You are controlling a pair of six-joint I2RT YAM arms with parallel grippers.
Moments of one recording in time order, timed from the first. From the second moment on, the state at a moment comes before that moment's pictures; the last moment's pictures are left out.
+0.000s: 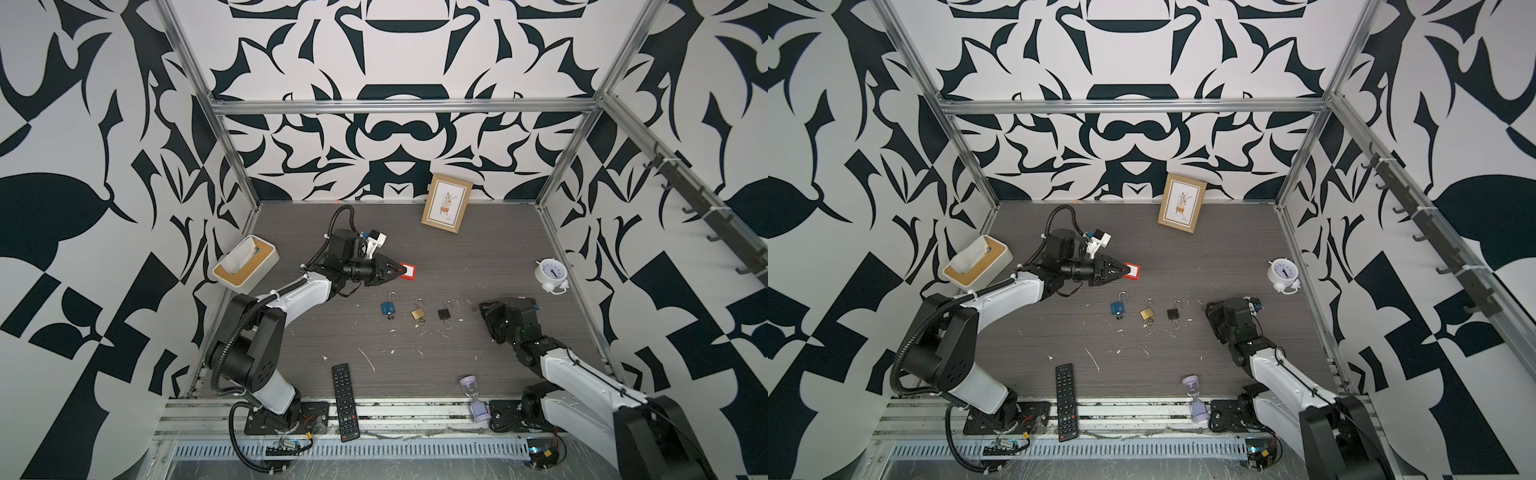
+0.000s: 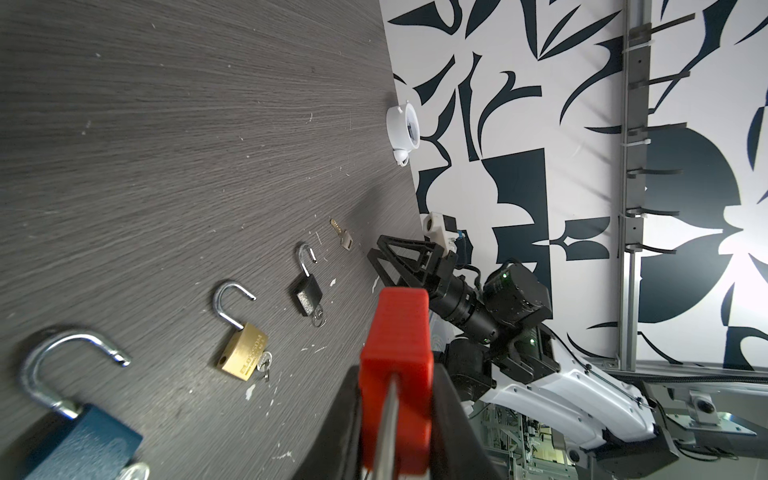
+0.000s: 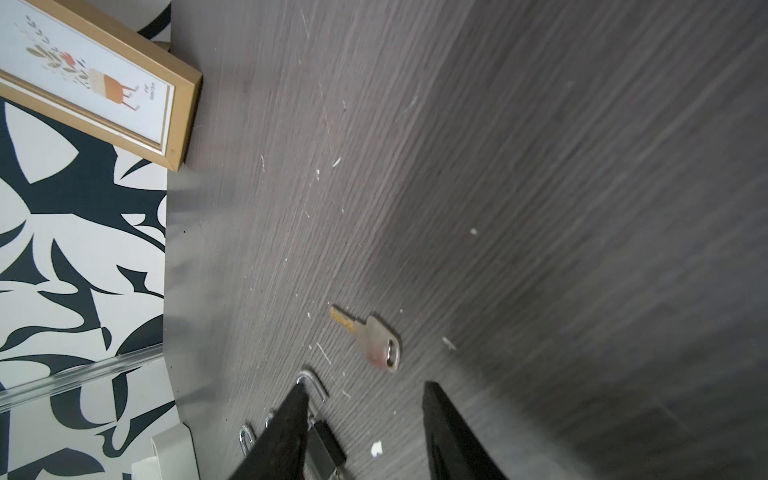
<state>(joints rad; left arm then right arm) -0.46 1.60 0.94 0.12 0.94 -0.81 0.24 0.90 0.23 -0.02 -0.03 1.29</state>
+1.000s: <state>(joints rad) -0.53 1.65 0.93 0.43 1.15 -1.00 0.41 1.16 0.56 0.39 -0.73 1.06</state>
